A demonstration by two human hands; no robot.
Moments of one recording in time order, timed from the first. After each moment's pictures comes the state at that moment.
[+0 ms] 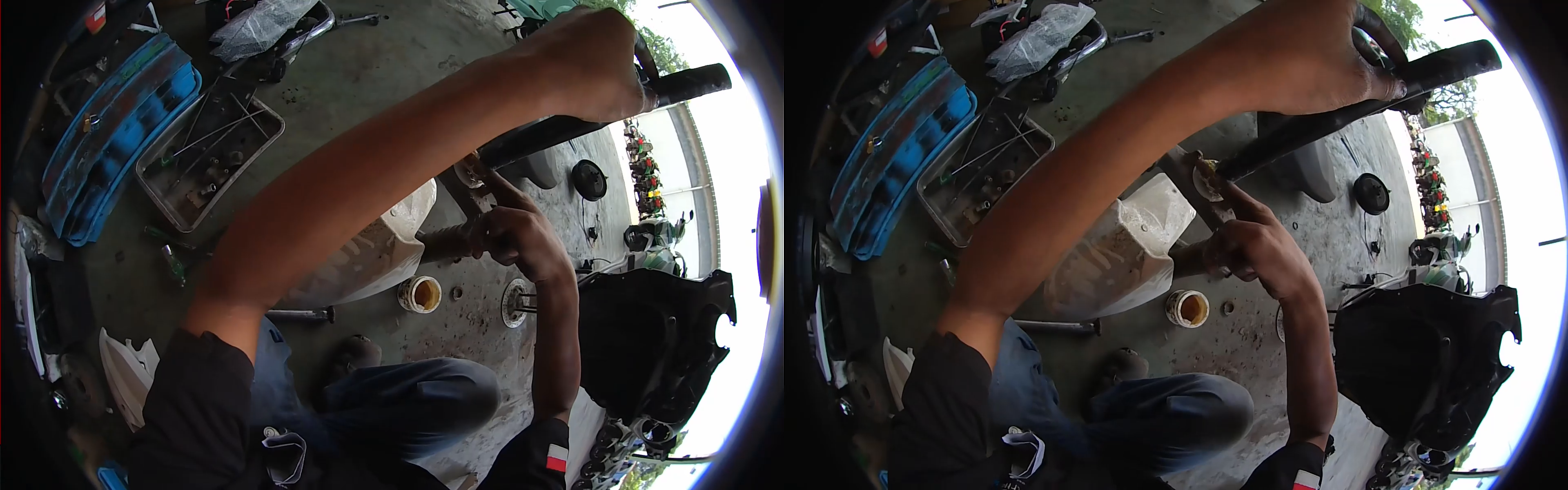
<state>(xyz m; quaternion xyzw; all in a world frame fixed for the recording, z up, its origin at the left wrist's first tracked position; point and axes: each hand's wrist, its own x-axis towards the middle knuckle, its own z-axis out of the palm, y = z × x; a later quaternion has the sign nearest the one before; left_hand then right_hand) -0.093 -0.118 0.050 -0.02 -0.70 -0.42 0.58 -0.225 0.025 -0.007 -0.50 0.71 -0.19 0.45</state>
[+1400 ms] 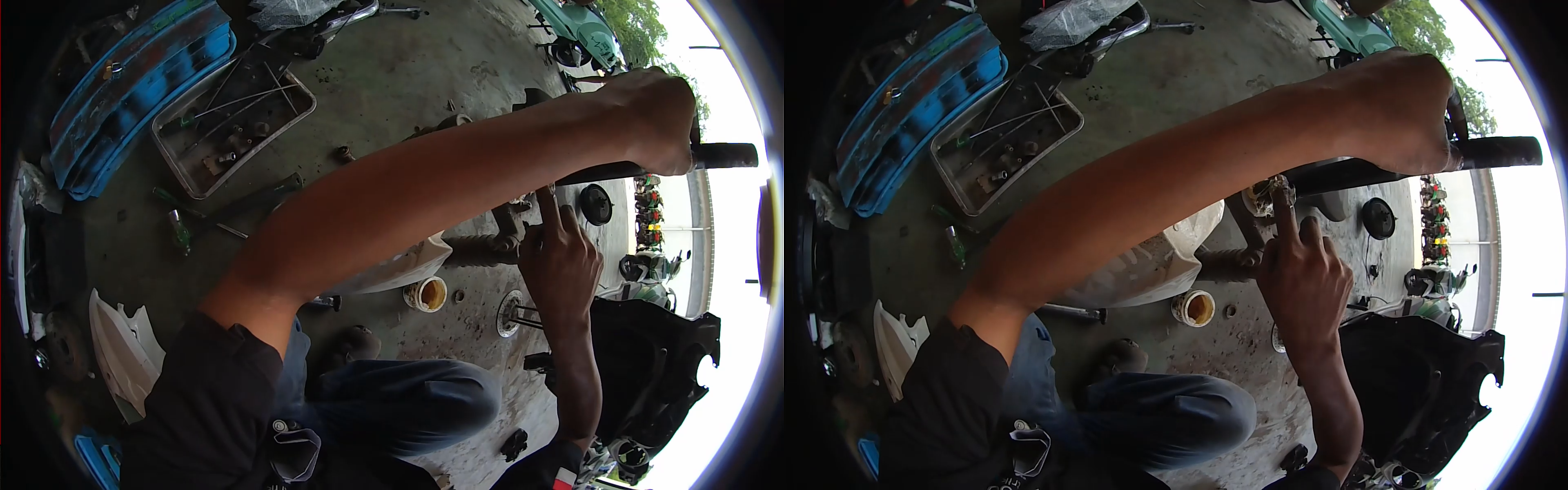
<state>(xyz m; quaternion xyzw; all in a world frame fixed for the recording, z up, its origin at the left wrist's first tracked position) -0.110 -0.124 0.053 0.10 -0.75 -0.37 0.55 -0.197 0.041 -0.019 -0.71 0.64 0.10 -0.25</state>
